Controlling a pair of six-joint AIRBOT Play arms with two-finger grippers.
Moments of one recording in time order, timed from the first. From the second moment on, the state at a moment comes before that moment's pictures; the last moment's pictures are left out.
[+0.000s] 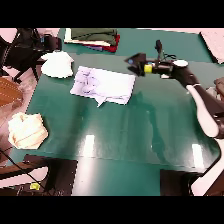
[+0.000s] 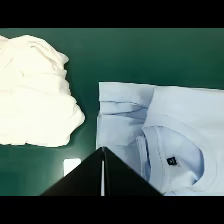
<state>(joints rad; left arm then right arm) -0.06 -1.28 1.61 1.55 -1.04 -1.59 0.19 -1.96 1.76 -0.22 1.11 1.22</state>
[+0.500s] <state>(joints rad) -0.07 -1.28 1.61 1.41 -1.08 -1.56 0.16 -1.86 1.46 -0.53 1.05 1.35</state>
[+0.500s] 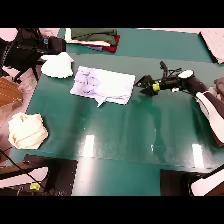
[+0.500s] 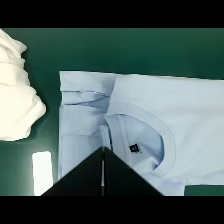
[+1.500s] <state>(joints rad) -0.06 -1.26 1.61 1.33 -1.12 -1.56 0.27 -1.98 2.00 -0.55 0.92 1.55</state>
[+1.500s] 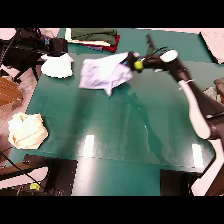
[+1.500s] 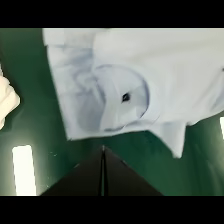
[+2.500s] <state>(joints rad) -0.06 -1.26 1.61 1.20 -1.04 -1.56 -0.97 -1.42 1.85 -0.75 1.45 2.03</state>
